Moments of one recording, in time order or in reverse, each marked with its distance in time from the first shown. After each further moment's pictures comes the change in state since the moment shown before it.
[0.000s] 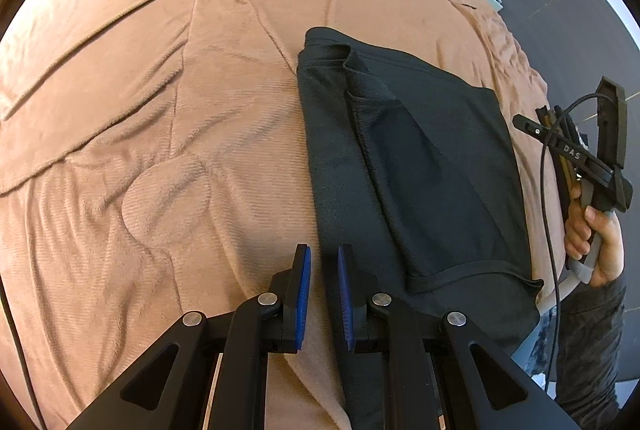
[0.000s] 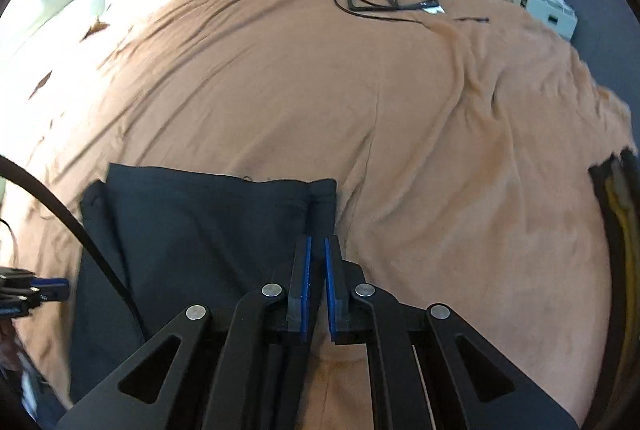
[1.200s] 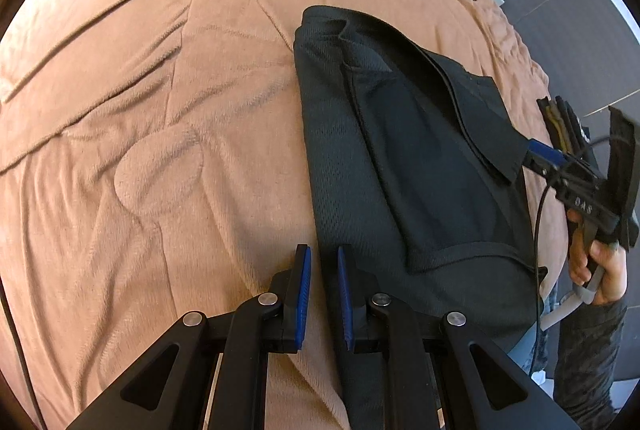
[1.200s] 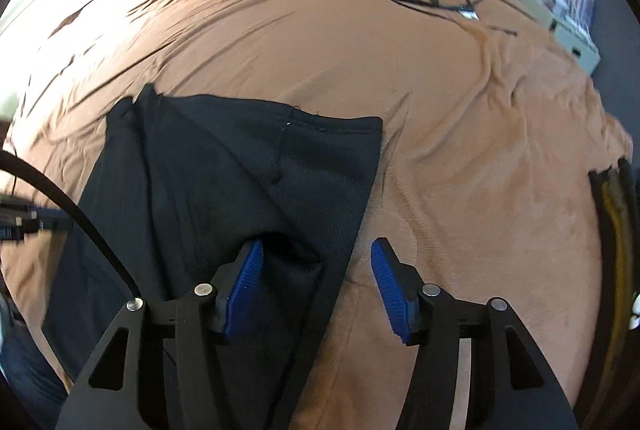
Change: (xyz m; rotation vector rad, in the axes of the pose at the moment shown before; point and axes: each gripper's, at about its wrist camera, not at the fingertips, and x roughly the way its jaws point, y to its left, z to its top) left arm 0.006 -0.004 -0.010 -0.004 0.019 0.007; right arm -0.011 0.038 -0.038 -0.217 0.047 -0.033
